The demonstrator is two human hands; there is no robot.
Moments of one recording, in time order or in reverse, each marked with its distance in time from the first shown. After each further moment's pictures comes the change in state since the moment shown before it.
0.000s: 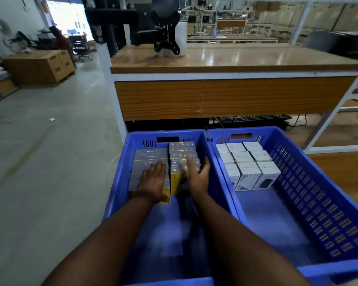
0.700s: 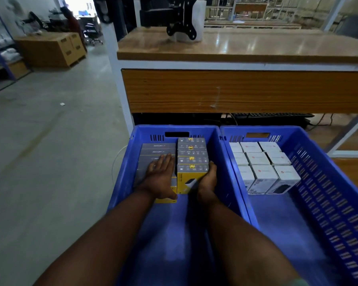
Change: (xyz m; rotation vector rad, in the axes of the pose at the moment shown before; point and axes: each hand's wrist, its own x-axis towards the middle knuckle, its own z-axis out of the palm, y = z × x) left_hand 0.023 -0.013 0.002 -0.066 -0.047 0.066; right_hand 0.053 0.025 0.013 0.322 0.106 0.289
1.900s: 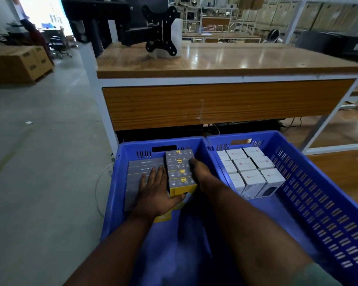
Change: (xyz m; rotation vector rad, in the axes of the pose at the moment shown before) left_hand 0.011 0.013 0.002 -0.125 0.198 -0.024; right_hand 0.037 -0.056 0.023 -0.530 -0.156 0.116
